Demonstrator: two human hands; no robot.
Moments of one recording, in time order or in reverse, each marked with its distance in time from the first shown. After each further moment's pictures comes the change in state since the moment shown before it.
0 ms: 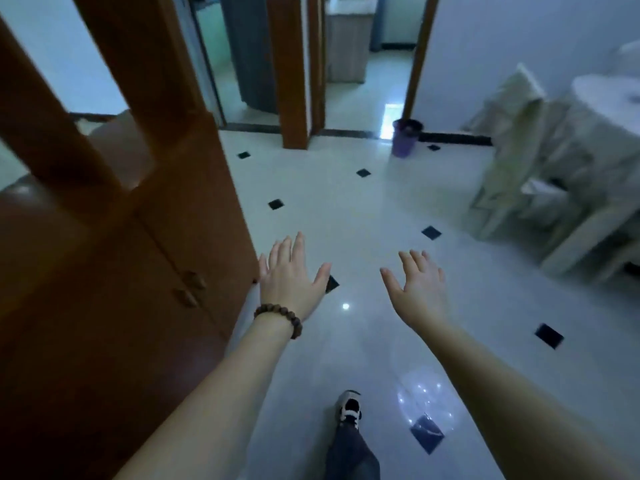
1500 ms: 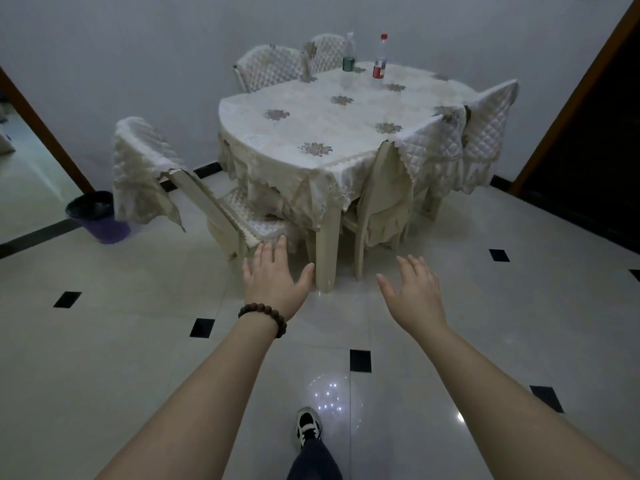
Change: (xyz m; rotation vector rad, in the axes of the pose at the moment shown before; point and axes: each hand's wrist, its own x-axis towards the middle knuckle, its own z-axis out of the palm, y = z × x) left_hand 0.333 0.766 0.346 -0.083 -0.292 0.760; right_hand 0.318 0.654 -0.261 0.005 0.347 0.810
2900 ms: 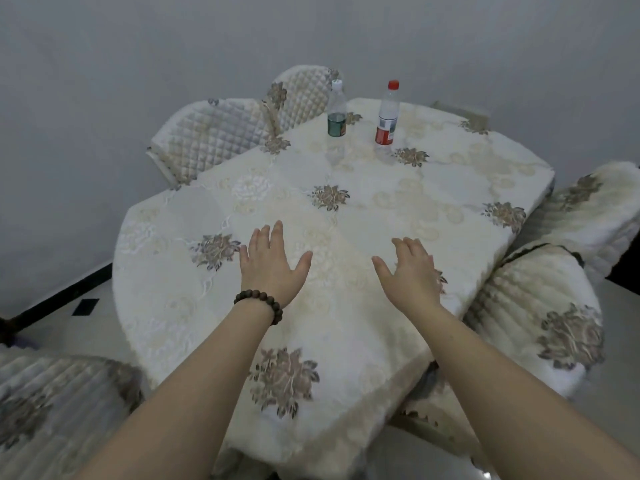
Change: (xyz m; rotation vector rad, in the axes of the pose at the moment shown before) left_hand 0.788 0.130 0.094 -0.040 -0.027 0.070; right_hand 0.798 -0.065 0.015 0.052 0.030 0.054
